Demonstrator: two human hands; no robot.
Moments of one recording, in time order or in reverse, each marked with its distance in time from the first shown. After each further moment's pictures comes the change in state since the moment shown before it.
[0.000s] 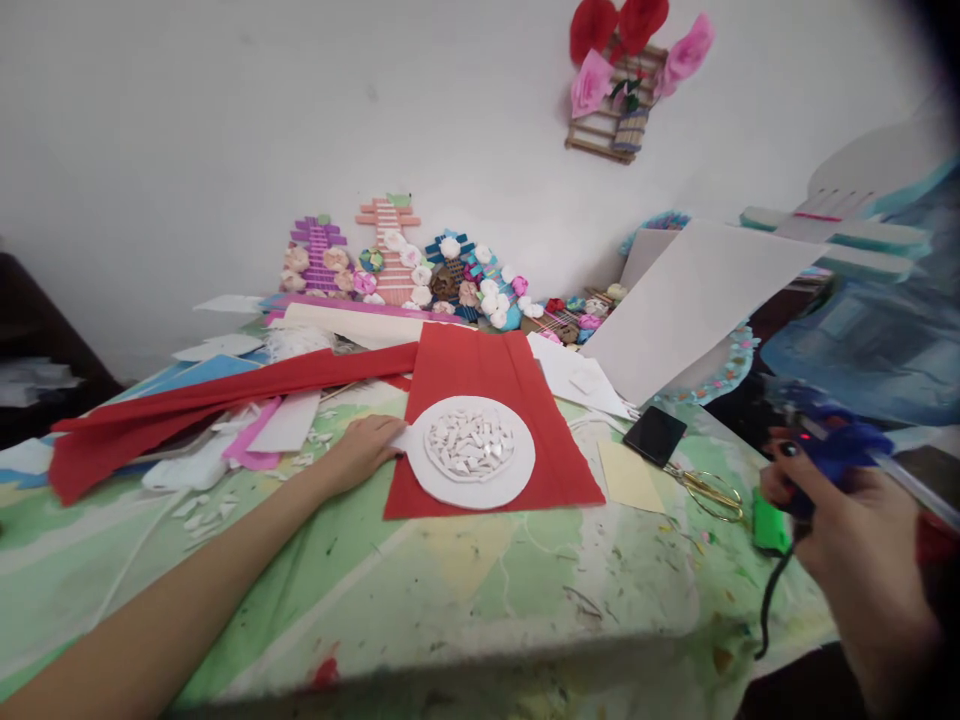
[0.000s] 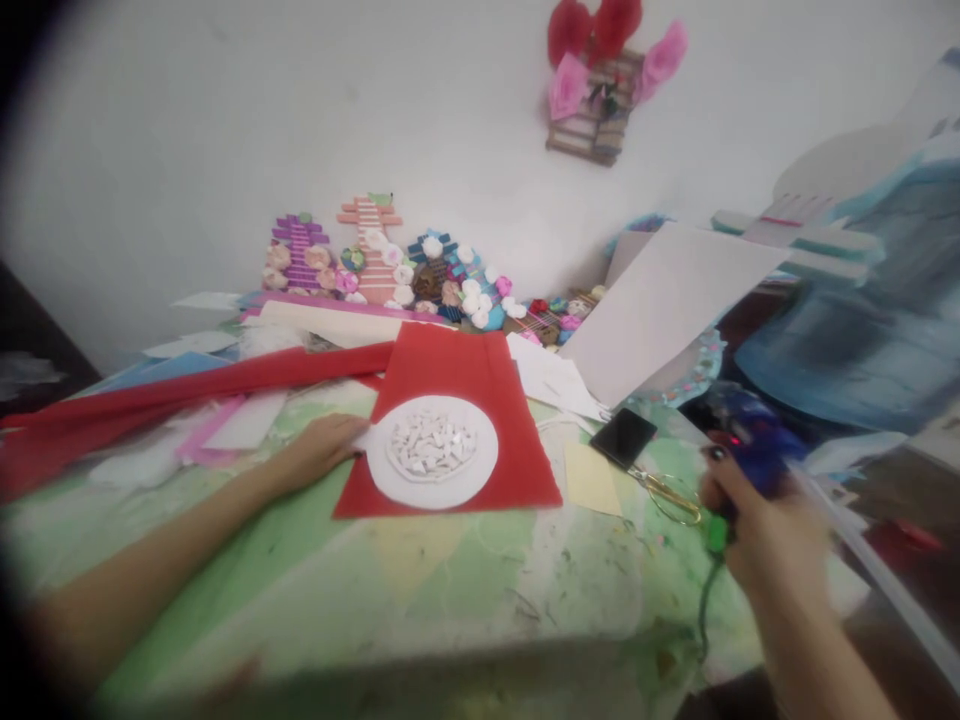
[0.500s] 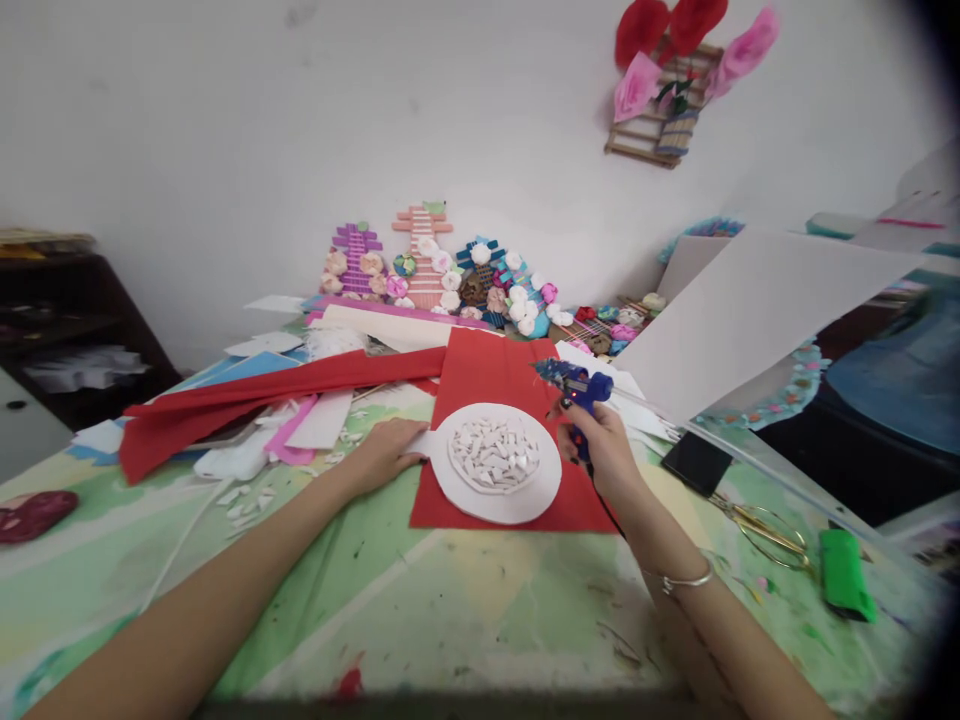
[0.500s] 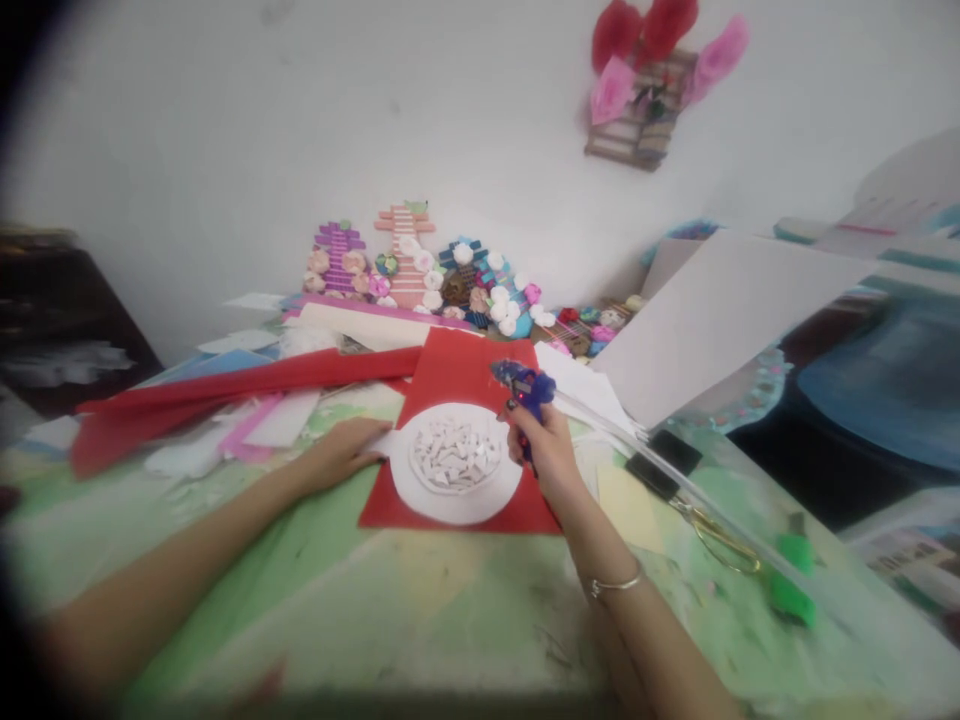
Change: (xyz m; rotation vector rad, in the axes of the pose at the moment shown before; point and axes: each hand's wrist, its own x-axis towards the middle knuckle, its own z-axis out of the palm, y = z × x) left_hand -0.007 -0.001 -0.008 -0.052 0.001 -0.048; right_hand -0.048 0.013 0.198 0.242 -0.769 0.226
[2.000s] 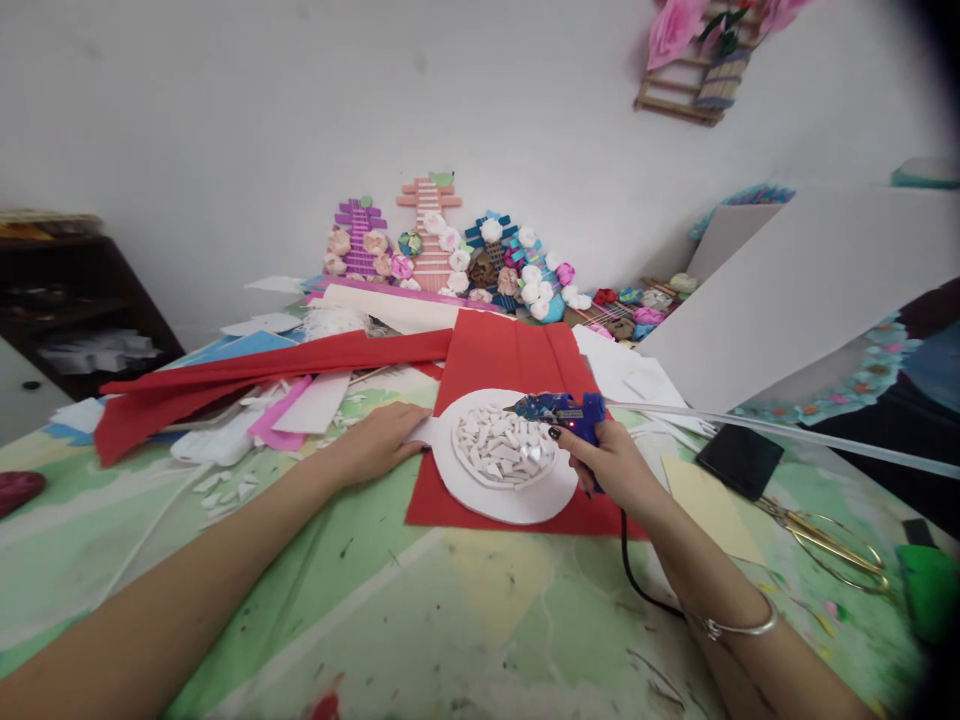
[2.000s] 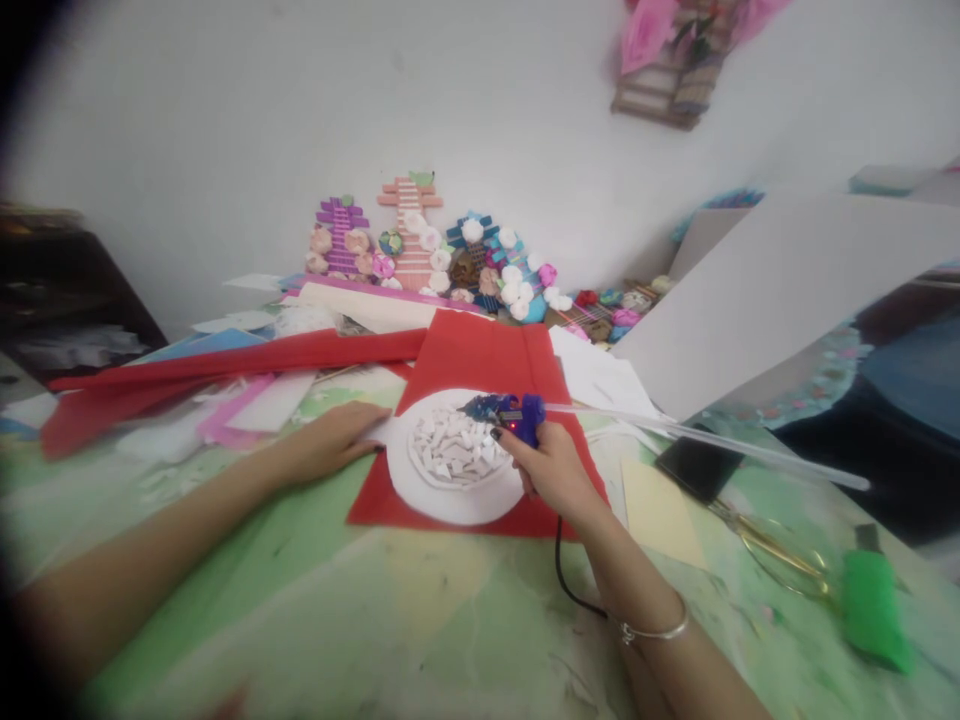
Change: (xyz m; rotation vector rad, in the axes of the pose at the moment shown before) left_hand 0.001 0.007 -0.006 0.043 -0.056 0.018; right_hand -0.003 0.039 -0.014 -0.403 -0.174 0.110
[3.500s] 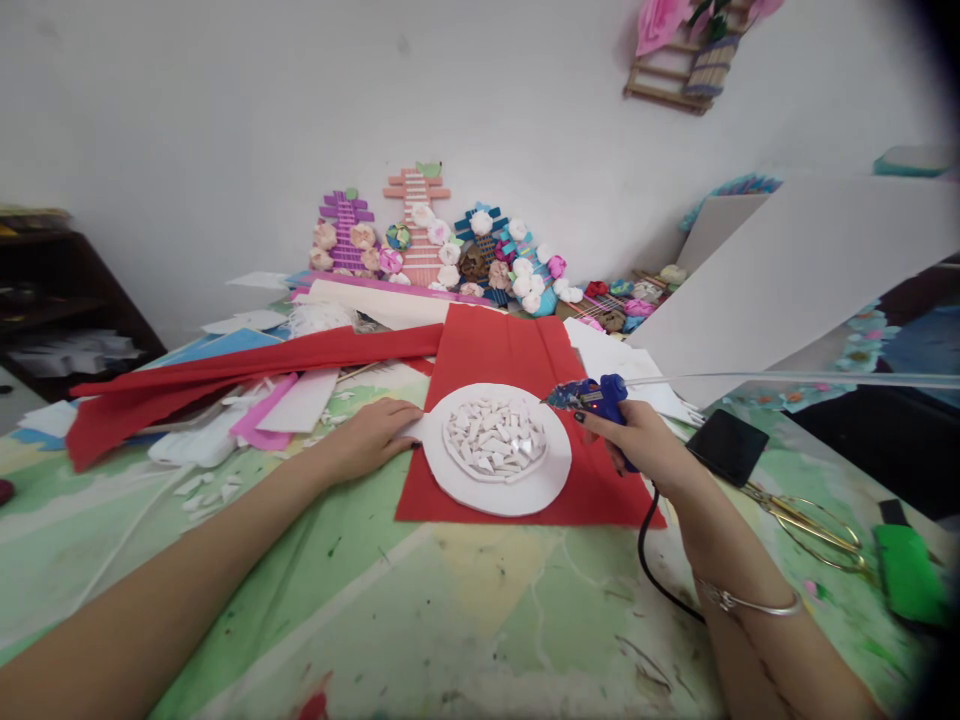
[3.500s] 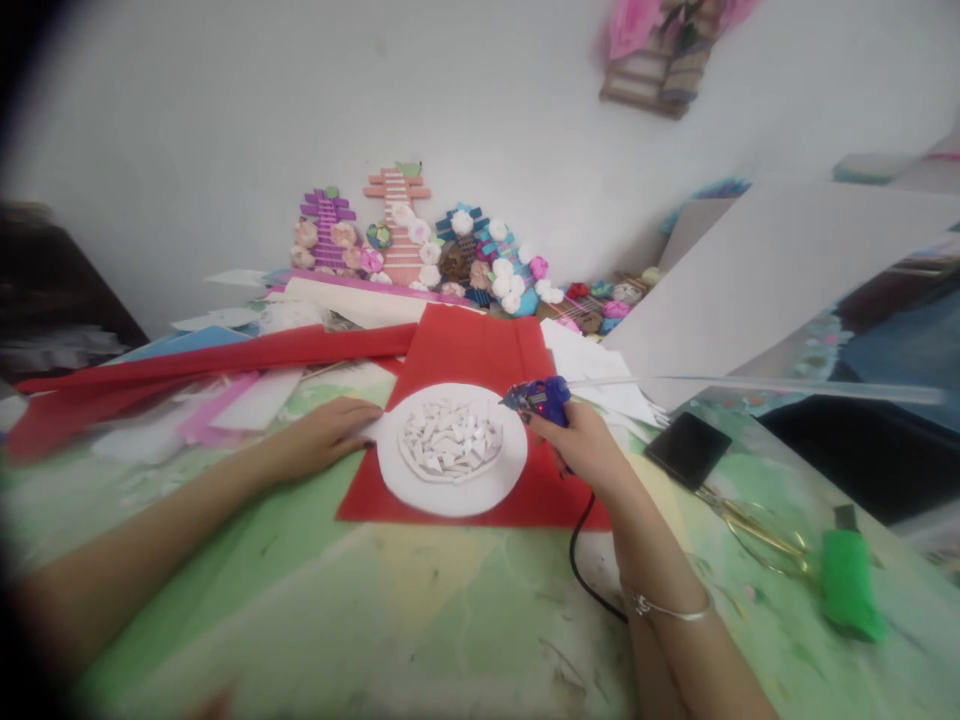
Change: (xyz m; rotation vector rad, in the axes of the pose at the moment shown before) left_hand 0.002 -0.004 0.004 0.008 0.019 0.056; right_hand 0.000 -0.011 -0.042 -0.218 0.115 0.151
